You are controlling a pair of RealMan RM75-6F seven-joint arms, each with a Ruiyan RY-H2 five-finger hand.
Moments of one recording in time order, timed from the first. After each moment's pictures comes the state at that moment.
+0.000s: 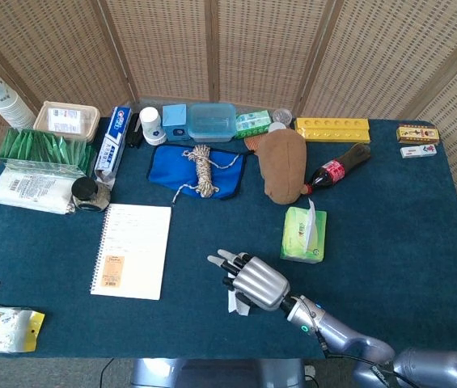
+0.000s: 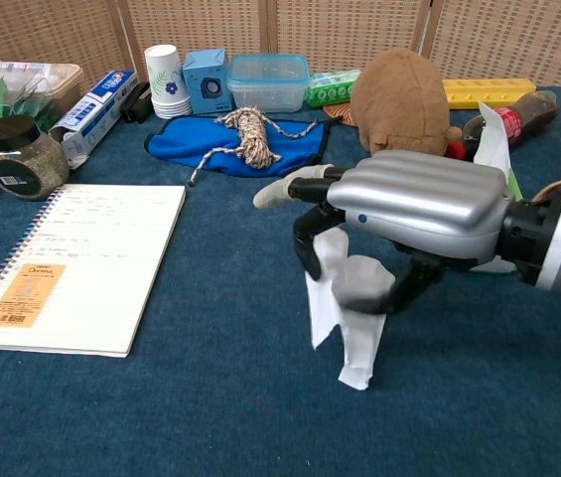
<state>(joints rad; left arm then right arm) -0.10 -0.85 -0.06 -1.97 1.20 1.39 0.19 0.70 -1.50 0.03 -1.65 -1.67 0.99 -0.26</state>
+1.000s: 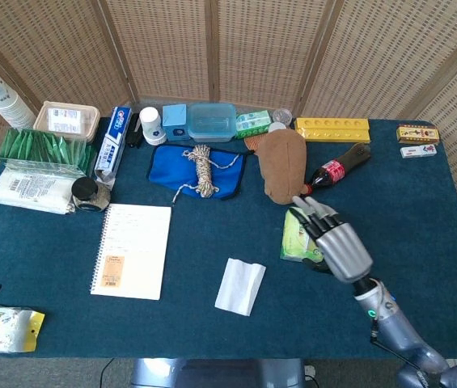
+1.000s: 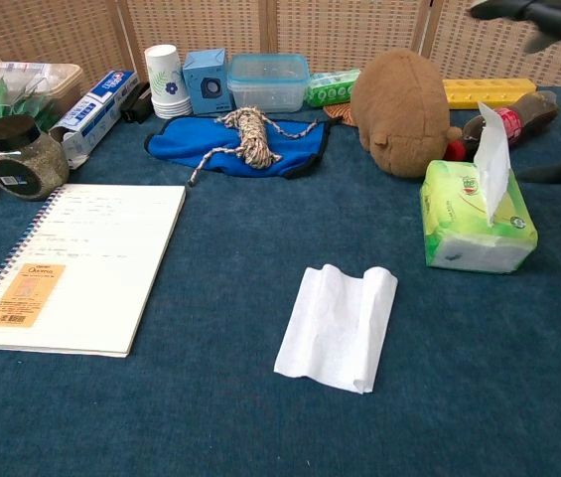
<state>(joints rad) -0.09 -0.84 -0.05 -1.98 1.24 1.40 0.18 0.48 -1.35 0.04 -1.50 -1.67 1.43 -0.06</state>
